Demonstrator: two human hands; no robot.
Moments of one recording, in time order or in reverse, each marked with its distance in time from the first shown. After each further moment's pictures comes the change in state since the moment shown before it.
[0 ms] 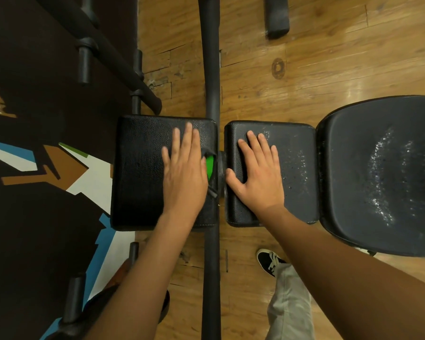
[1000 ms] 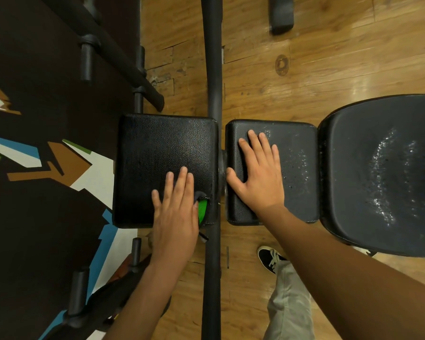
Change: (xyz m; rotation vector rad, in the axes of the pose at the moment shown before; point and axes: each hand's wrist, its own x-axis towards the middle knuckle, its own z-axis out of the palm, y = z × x) left_hand -0.086 -0.030 0.016 0.059 -0.046 0.023; right_hand 0.001 0.001 0.000 0.009 0.011 -0.002
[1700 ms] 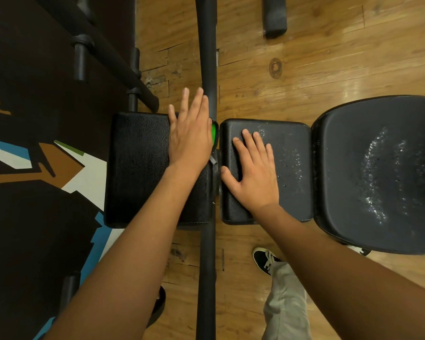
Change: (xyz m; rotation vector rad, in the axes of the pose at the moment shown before) left_hand 0.165 0.044 -0.023 0.023 0.089 0.068; right_hand -0.001 0.002 0.001 0.006 -0.004 -0.012
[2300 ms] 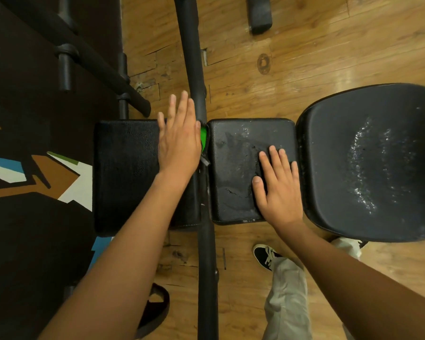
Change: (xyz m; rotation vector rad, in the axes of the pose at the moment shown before) left_hand -0.006 0.010 0.001 -0.069 -0.010 0.002; right_hand -0.052 0.063 -0.025 -0.074 -0.029 0.144
